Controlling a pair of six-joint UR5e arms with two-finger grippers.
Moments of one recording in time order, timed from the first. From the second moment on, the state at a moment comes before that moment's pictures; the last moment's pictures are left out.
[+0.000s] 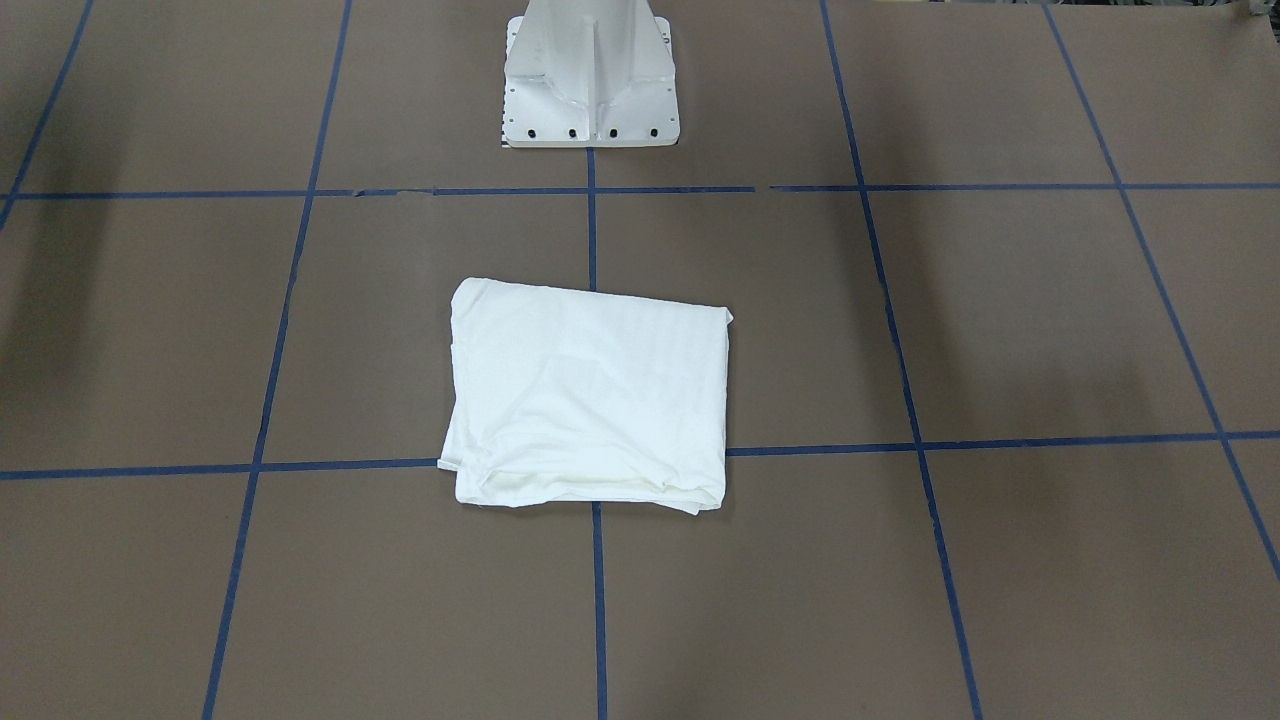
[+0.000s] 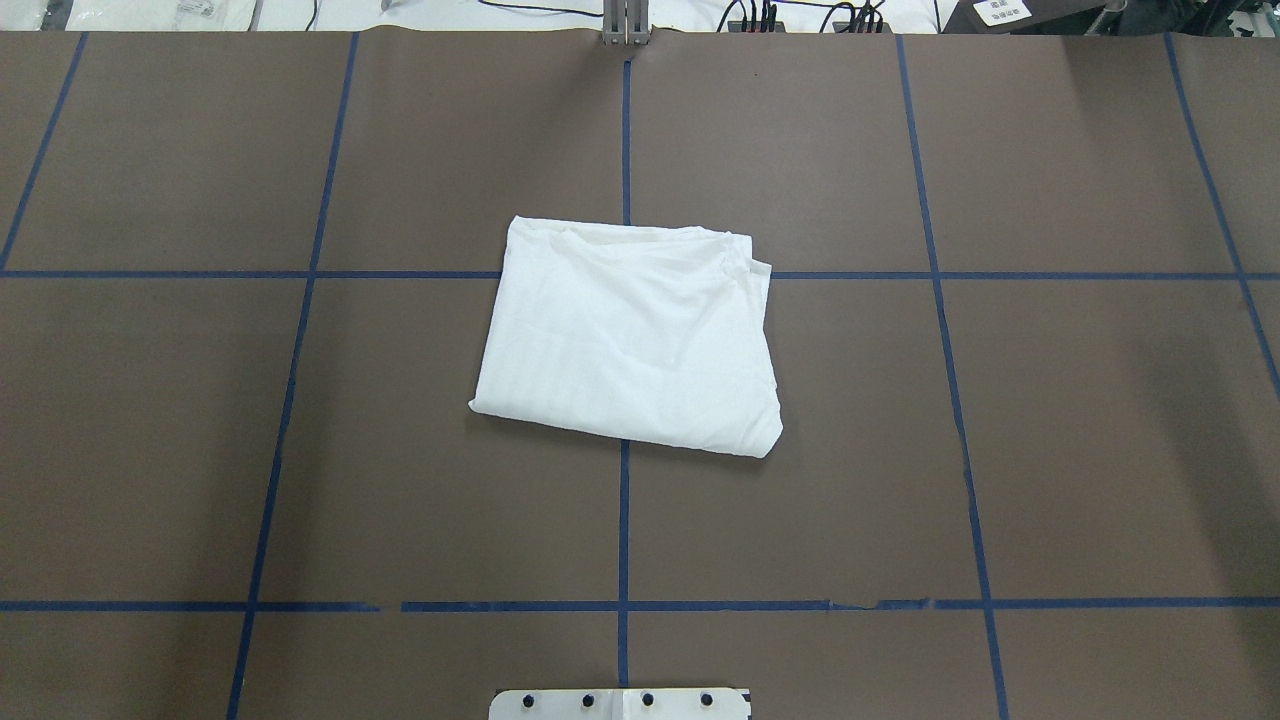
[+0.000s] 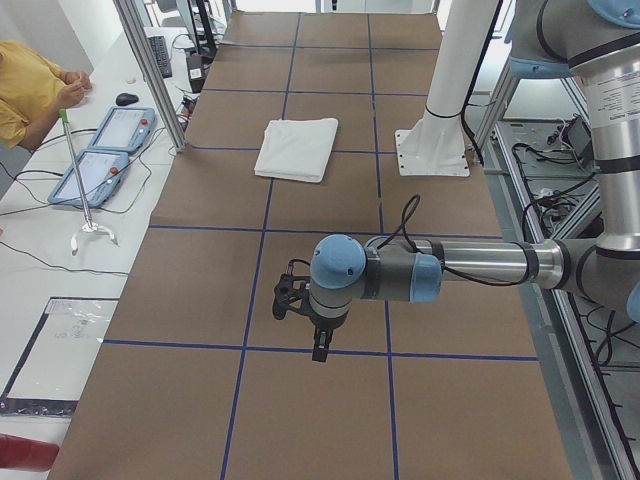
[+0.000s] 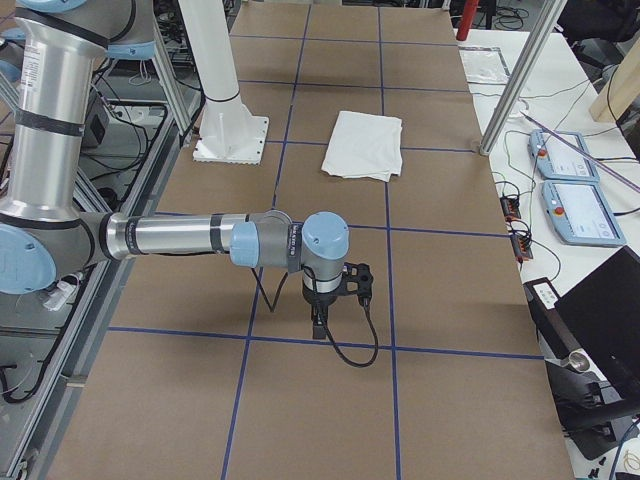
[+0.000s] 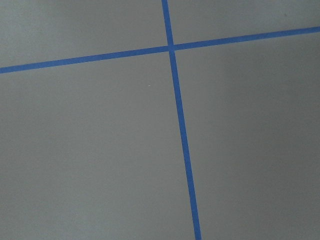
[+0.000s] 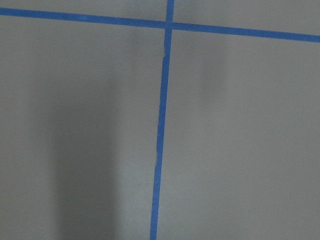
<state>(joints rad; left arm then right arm) -1.65 -1.29 -1.86 -1.61 -2.38 0.15 1.52 -1.80 1.87 -1.64 2.28 -0.03</state>
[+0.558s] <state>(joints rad) -1.65 -1.29 -1.87 -1.61 -2.39 0.15 1.52 -1.80 1.87 -1.64 2.28 -0.03</state>
